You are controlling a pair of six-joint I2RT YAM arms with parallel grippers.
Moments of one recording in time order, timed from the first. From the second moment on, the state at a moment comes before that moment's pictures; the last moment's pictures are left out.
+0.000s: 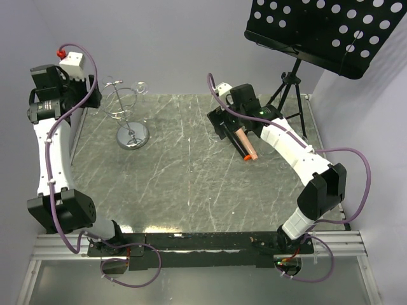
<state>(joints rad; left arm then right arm) 0.28 1.48 1.71 -0.66 0.28 0.26 0.51 1.61 1.58 -0.69 -0.04 -0.19</state>
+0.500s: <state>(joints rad) 0.33 1.23 1.28 -0.53 0.38 -0.45 0.51 1.59 1.55 -0.69 -0.04 -0.19</state>
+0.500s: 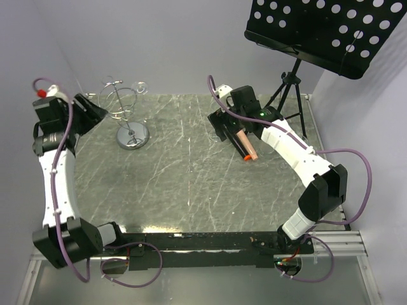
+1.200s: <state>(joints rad) 0.46 1.38 1.04 0.05 0.65 -0.95 0.52 1.58 1.54 -0.69 -0.01 -0.22</state>
